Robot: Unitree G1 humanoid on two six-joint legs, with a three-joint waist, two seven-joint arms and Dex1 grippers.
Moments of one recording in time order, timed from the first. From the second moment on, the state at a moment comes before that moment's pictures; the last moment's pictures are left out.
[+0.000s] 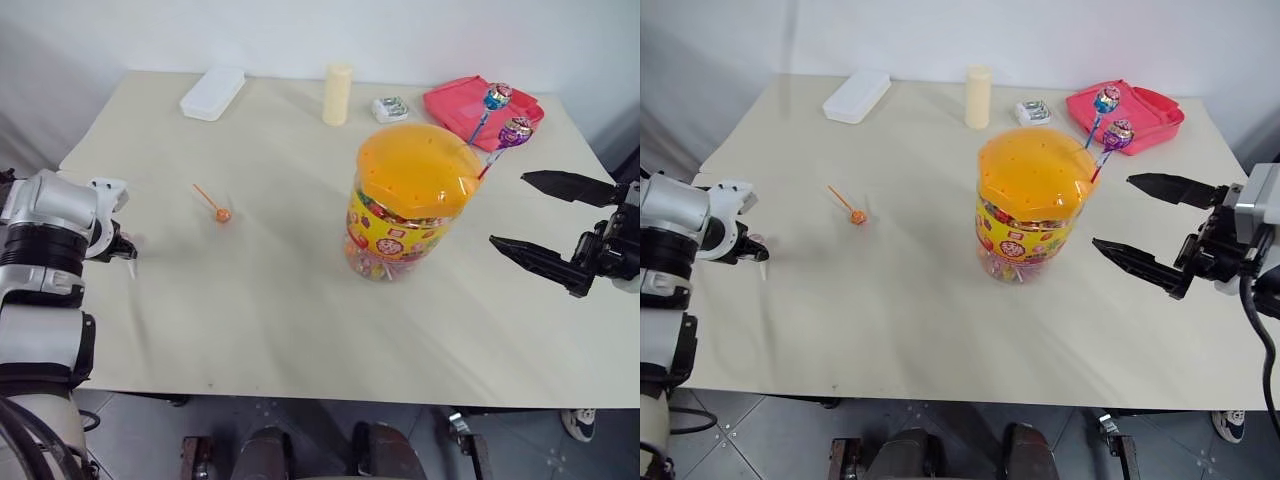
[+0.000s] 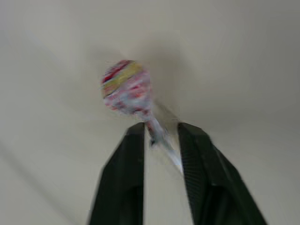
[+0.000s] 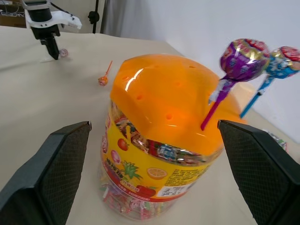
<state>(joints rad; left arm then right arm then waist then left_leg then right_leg) -1.10 0.91 -0.25 0.64 0.16 1.35 -0.82 -0.18 -0.96 -0.54 -0.35 0.81 0.38 1.03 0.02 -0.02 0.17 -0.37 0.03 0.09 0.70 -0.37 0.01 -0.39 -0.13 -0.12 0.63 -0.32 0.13</state>
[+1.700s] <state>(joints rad) -1.02 0.59 0.14 0.48 -0.55 0.31 -1.50 -0.50 -0.83 -0.35 -0.27 0.80 0.55 0.76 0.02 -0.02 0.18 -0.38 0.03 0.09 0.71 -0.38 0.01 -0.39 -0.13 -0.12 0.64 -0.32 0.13</state>
